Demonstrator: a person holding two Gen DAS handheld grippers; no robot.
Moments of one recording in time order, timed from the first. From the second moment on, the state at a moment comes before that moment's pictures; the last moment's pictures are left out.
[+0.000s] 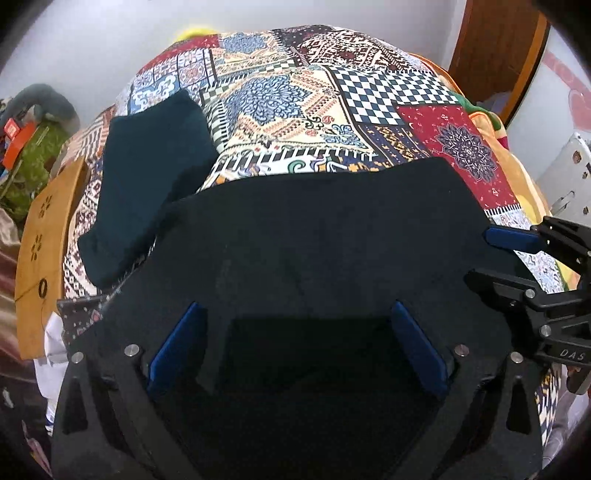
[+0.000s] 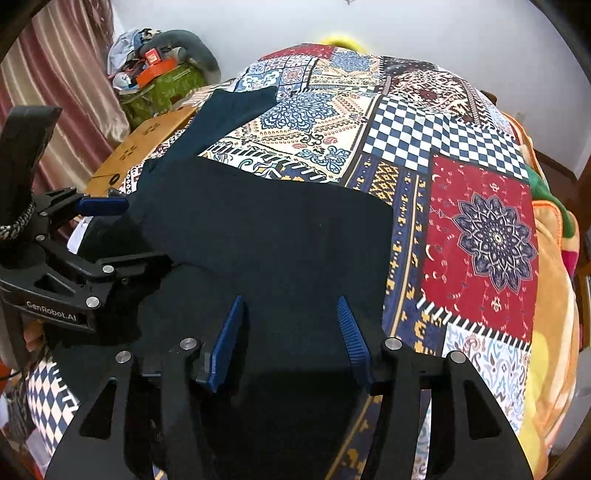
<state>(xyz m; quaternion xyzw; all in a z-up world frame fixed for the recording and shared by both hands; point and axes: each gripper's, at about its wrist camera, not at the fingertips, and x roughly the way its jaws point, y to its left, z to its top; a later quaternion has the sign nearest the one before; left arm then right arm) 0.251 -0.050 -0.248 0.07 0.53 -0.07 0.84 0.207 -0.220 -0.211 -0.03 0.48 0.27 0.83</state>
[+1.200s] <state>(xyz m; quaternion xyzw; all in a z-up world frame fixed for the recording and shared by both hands) 0.096 0.161 -0.195 -0.13 0.47 0.10 0.87 0.141 -0.128 -0.139 -0.08 0.38 0.34 0.86</state>
